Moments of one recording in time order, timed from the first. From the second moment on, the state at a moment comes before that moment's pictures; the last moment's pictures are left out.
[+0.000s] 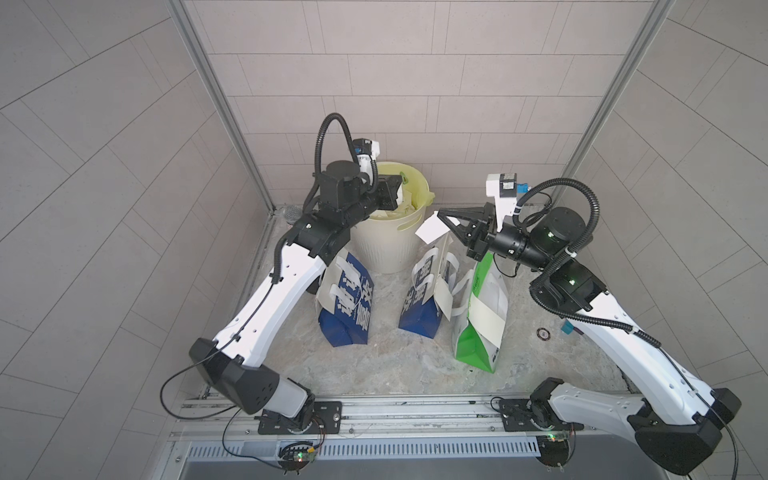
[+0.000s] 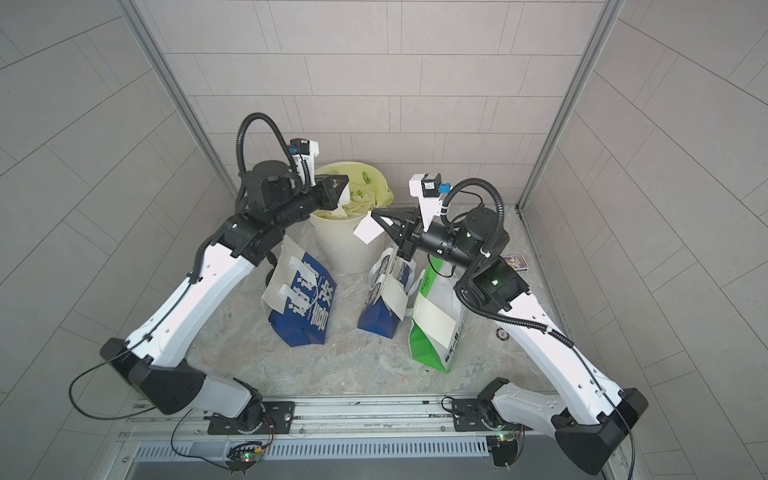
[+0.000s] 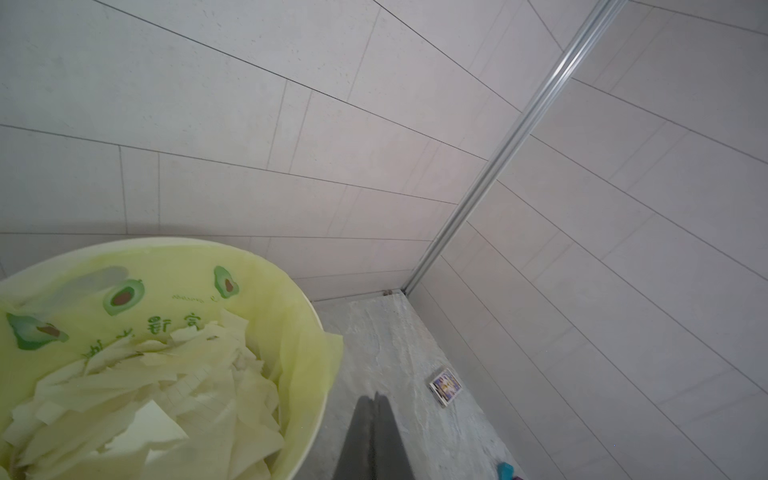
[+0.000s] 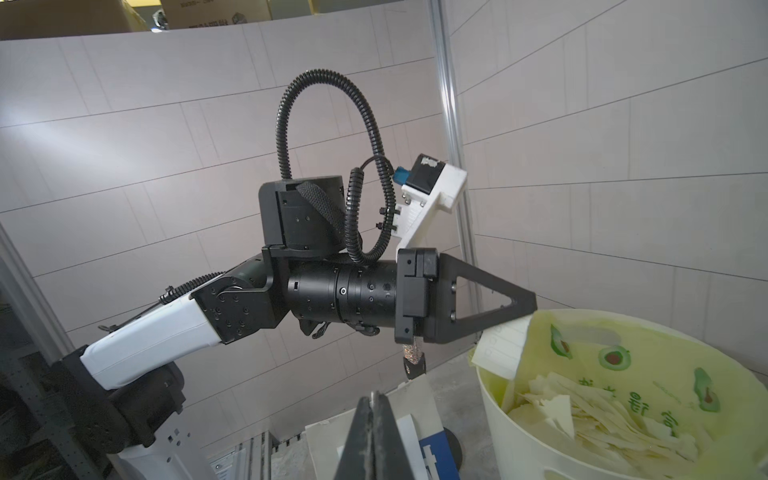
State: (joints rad) left arm -0.48 1.54 1.76 -0.37 0.11 -0.40; right arm 0.55 1.12 1.30 0.04 -0.51 0.34
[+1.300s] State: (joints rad) left arm -0.42 1.22 1.34 -0.09 0.66 -0.43; right arm 0.54 1.18 1.30 0.07 -0.44 0.43
